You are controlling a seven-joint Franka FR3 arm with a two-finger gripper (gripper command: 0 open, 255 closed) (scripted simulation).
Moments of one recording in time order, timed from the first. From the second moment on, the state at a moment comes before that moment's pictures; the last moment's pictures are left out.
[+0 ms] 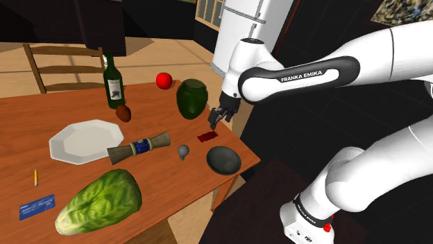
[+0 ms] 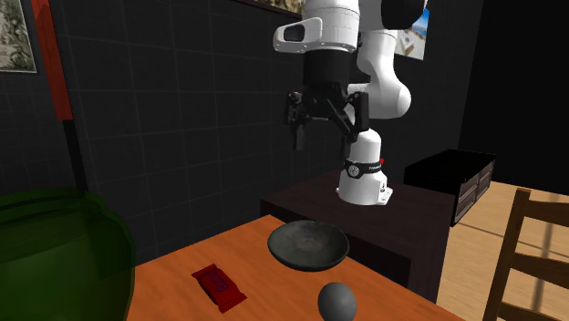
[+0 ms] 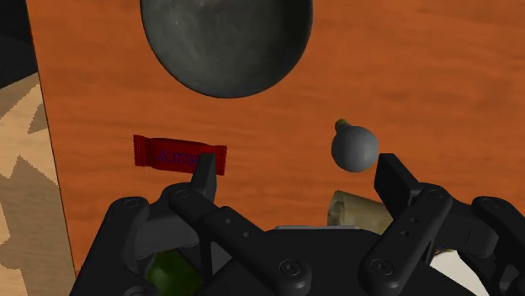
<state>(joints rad) 0.09 -0.28 0.20 -2.45 0.04 2.22 0.21</state>
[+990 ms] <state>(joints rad) 0.16 0.25 0.27 -2.21 -0.22 2.50 0.52</state>
